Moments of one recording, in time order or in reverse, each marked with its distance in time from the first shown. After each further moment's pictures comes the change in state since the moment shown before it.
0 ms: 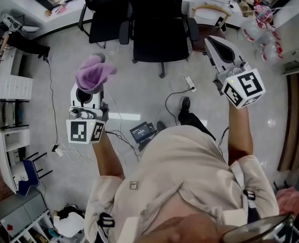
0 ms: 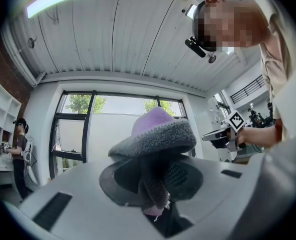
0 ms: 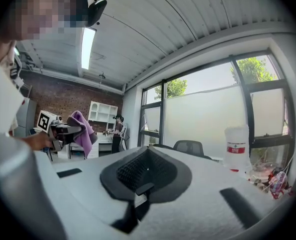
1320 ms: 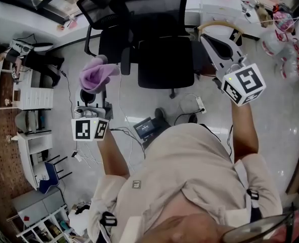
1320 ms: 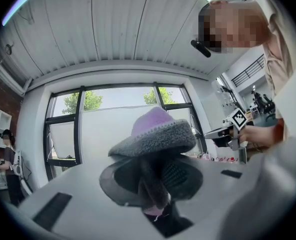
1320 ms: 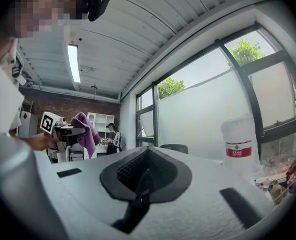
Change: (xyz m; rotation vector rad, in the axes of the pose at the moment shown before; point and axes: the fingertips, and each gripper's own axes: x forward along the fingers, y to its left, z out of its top) left arm 0.317 -0.032 -0.027 0.116 0.090 0.046; right arm 0.126 -0.293 -0.035 0.100 -0.083 0.083
